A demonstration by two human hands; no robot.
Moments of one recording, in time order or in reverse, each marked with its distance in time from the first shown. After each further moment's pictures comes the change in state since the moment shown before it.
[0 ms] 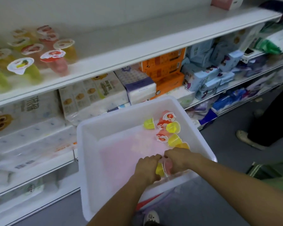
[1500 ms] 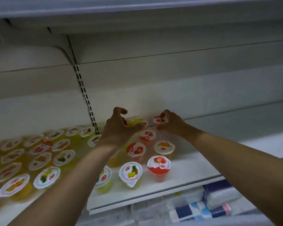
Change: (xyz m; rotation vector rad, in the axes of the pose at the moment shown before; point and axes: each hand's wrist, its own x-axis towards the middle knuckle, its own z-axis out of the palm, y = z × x) left_hand -0.076 -0.233 -0.450 -0.566 1.002 -0.275; right_hand 0.166 -0.203 -0.438 0.528 0.850 -0.308
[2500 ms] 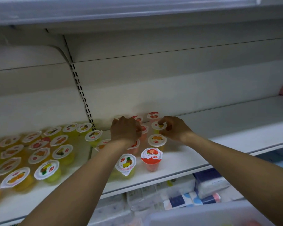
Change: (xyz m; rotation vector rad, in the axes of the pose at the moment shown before) left_hand -0.002 0.004 0.037 0.821 -0.104 0.226; right_hand -0.068 0.001 -0.014 0.005 -0.014 -0.043
